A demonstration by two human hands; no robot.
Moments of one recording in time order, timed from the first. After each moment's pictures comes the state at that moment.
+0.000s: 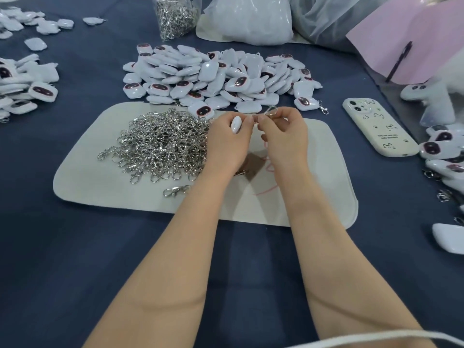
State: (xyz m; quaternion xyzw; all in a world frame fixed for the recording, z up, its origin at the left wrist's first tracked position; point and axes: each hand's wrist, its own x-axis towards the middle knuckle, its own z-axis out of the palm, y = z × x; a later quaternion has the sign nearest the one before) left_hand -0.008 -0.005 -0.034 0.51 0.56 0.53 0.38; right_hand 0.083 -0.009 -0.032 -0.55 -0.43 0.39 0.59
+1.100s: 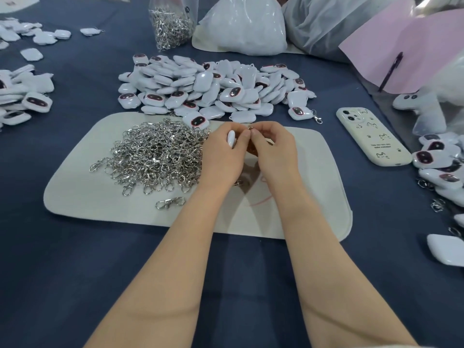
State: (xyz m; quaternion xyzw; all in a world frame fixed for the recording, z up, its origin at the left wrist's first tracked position) left_hand -0.007 -0.005 -0.040 0.57 0.56 0.52 0.30; right_hand 0.085 -0.006 -0.034 -0.57 -0.48 0.37 0.55
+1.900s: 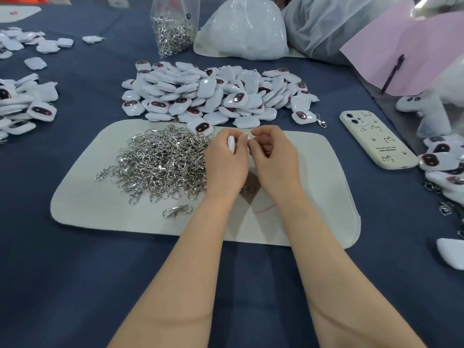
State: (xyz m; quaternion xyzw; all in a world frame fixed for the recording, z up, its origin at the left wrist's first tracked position) left_hand -0.006 -0.006 -0.038 0.53 0.59 0.53 0.30; right_hand 0.080 -0.009 -0.042 -0.58 -0.58 0.27 0.50
